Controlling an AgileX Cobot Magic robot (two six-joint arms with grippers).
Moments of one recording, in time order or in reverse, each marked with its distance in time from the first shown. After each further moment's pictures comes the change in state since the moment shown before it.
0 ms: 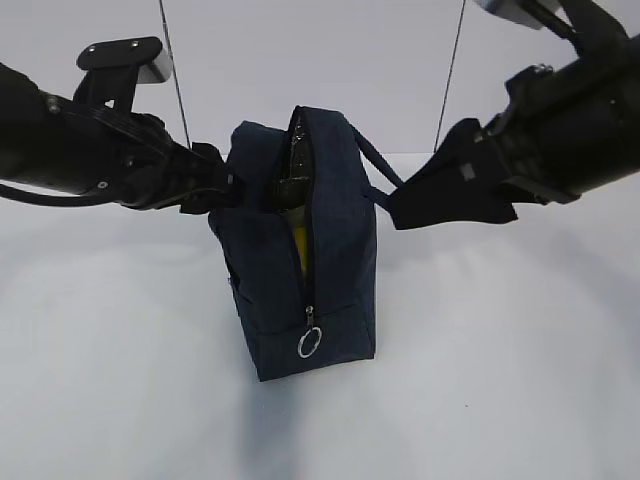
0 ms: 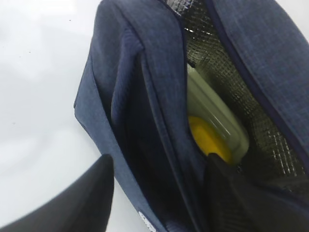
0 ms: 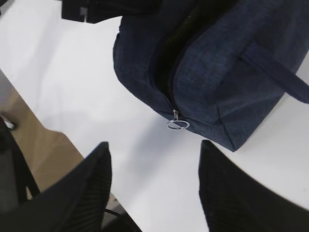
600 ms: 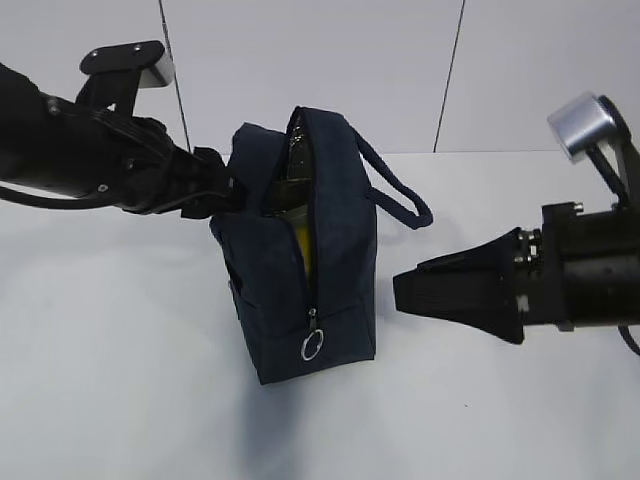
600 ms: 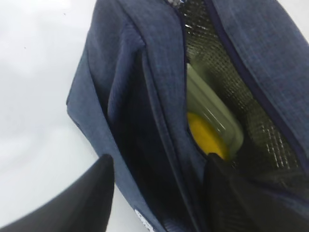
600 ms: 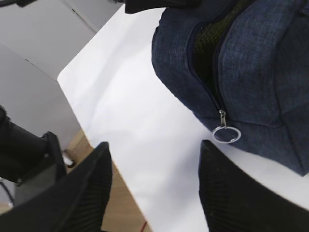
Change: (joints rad) left arm 0.000 0.000 0.000 -0.006 0.033 0.000; right arm -0.148 -0.002 0.454 0.798 0.052 -0.890
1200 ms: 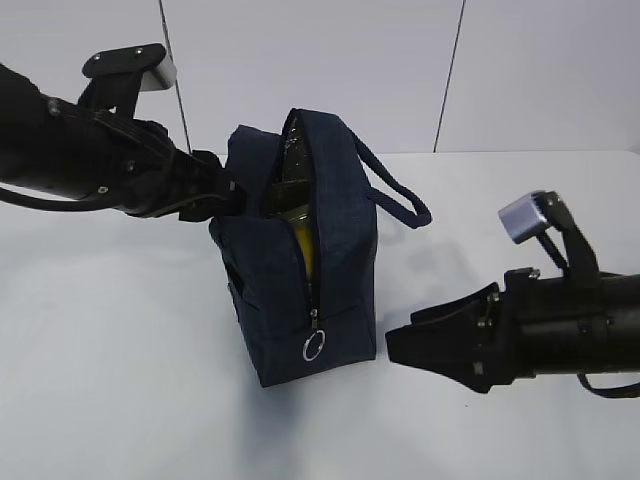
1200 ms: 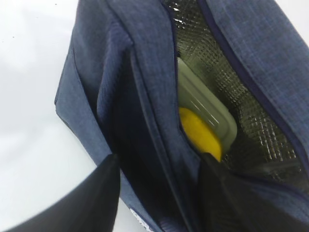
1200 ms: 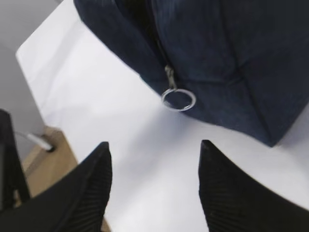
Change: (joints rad) left arm 0.000 0.000 0.000 -0.006 0.017 0.000; right arm 0.000 0.244 0.072 0.198 -0.041 -0.374
